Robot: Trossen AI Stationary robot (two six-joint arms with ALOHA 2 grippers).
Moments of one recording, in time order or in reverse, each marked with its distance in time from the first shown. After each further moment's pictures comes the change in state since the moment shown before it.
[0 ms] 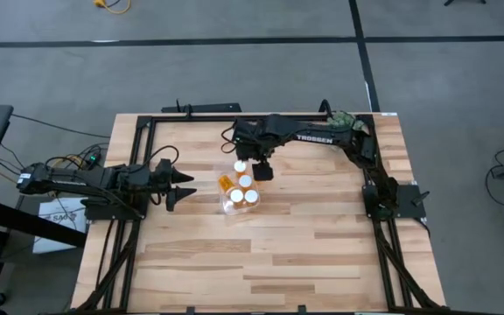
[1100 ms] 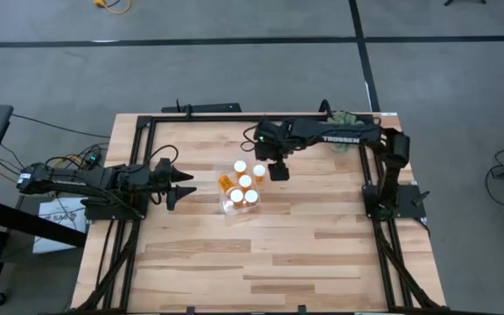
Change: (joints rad) left arm 0.000 0.000 0.000 0.000 -0.028 0.009; right arm -0.039 -0.293 -0.474 0.300 -0.005 -0.045
